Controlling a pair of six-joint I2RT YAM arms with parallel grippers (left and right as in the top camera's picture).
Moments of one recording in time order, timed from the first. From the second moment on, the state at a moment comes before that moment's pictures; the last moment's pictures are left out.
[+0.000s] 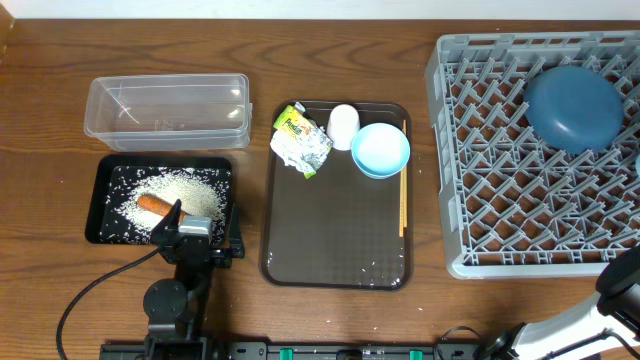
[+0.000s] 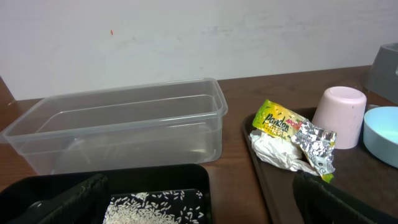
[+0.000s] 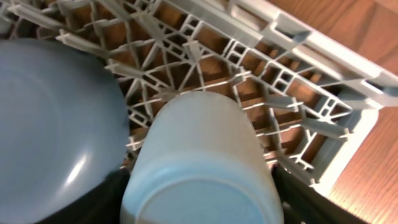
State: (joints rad) left arm -0.01 0.01 0.02 -0.11 0.07 0.07; right arm -0.71 1.90 1.82 -1.09 0.07 0.33
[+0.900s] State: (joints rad) left arm -0.01 0.01 0.02 -0.11 0.07 0.06; right arm -0.20 1.73 1.81 -1.08 -0.35 0.26
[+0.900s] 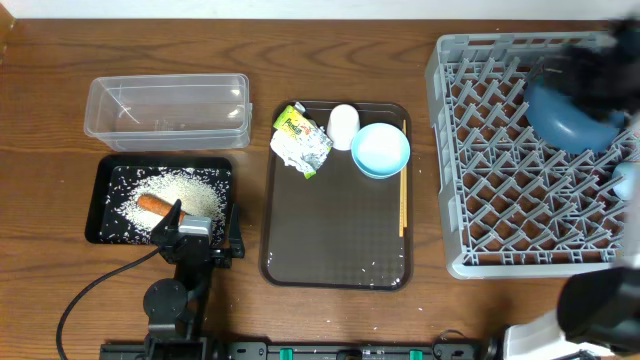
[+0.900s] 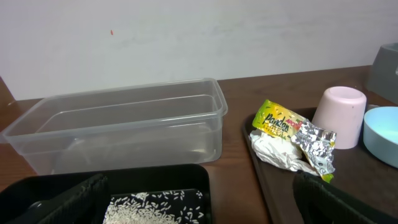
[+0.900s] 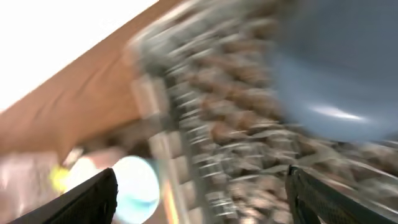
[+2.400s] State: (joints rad) left arm -0.01 0.01 0.02 -0.11 0.07 0.06; right arm 0.55 2.20 1.81 -0.71 0.09 0.36
